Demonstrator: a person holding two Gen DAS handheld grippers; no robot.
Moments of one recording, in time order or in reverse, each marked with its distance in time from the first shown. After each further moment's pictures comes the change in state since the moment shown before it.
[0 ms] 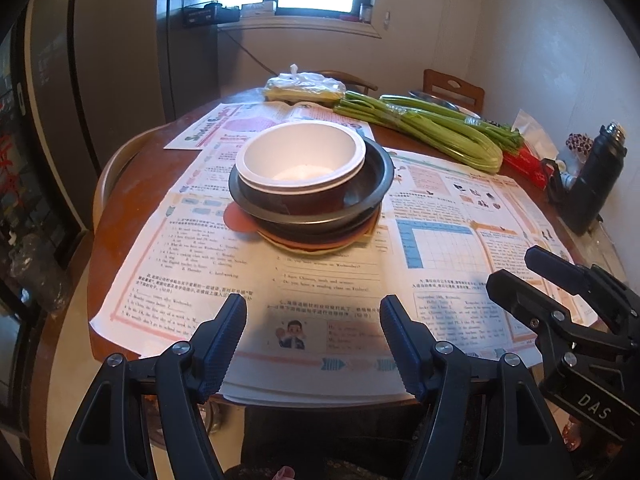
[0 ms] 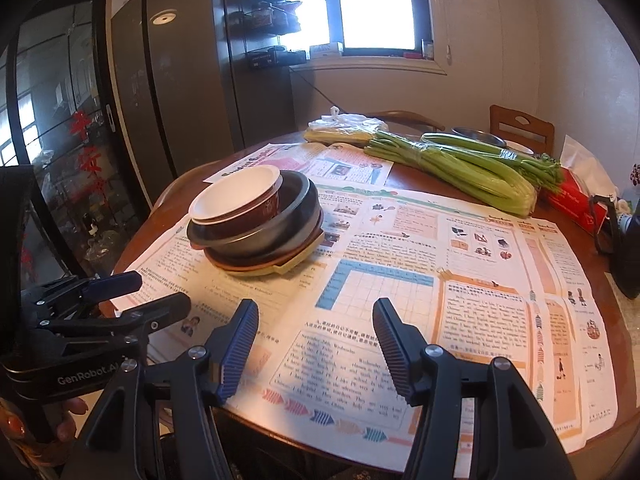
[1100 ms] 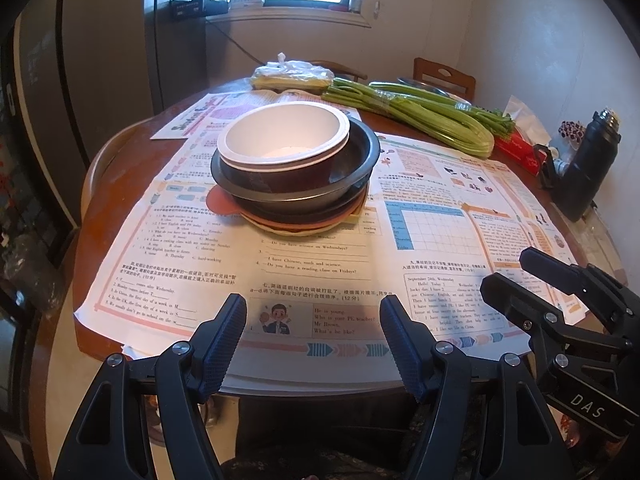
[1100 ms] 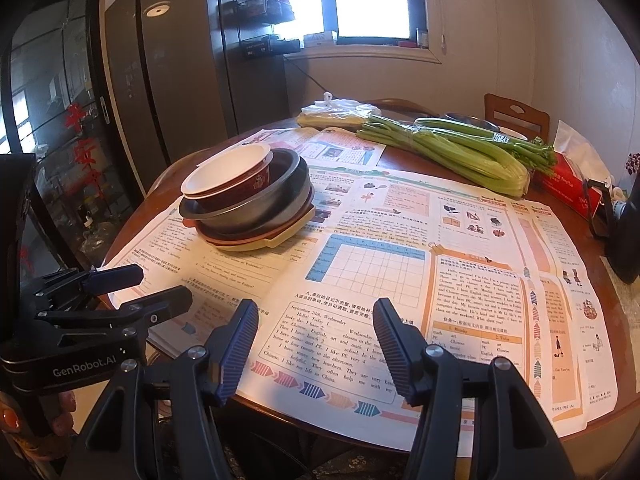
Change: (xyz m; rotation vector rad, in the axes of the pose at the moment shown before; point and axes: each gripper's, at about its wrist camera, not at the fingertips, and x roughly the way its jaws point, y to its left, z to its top) left arm 0.006 -0.005 -0.008 0.020 0.027 -0.028; right arm 0.003 -0.008 -0.016 0.011 0.043 -0.017
